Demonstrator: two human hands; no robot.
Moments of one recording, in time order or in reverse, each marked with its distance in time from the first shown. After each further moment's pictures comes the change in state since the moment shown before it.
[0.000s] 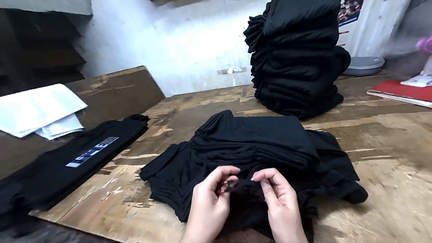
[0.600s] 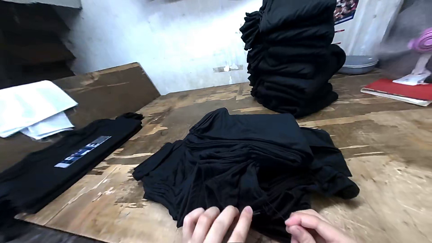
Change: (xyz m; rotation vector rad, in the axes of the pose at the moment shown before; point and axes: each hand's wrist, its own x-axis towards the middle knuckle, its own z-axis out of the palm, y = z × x) left_hand -0.058 0.025 0.007 0.575 0.175 0.486; right_hand -0.061 -0.058 -0.068 -0.157 -0.007 0.101
